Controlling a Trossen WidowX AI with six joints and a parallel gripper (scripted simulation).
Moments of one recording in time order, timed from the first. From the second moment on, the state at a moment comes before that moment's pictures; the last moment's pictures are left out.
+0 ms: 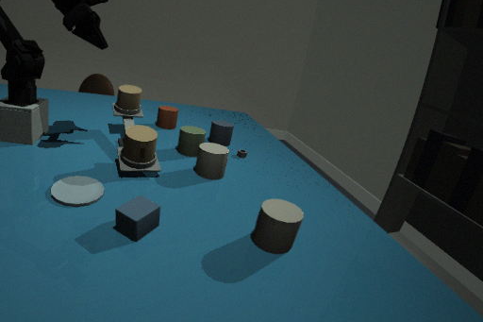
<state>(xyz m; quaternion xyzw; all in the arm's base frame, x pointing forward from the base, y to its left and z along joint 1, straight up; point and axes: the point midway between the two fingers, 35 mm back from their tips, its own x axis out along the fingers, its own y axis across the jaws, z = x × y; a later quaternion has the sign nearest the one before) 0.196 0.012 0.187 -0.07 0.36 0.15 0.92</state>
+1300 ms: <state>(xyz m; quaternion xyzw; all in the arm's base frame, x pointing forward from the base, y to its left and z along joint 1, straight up) 0.290 -0.025 0.143 0.27 0.57 -0.12 0.77</state>
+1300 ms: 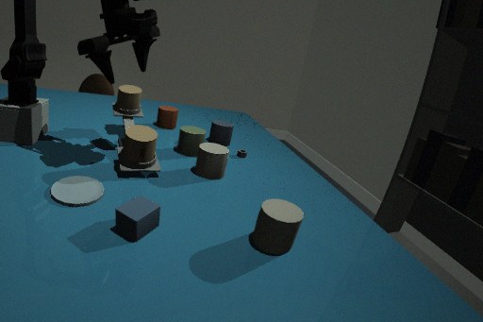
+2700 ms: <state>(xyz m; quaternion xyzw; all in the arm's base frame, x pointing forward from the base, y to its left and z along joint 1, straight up) 0.357 -0.055 0.046 0.39 0.58 -0.38 0.61</state>
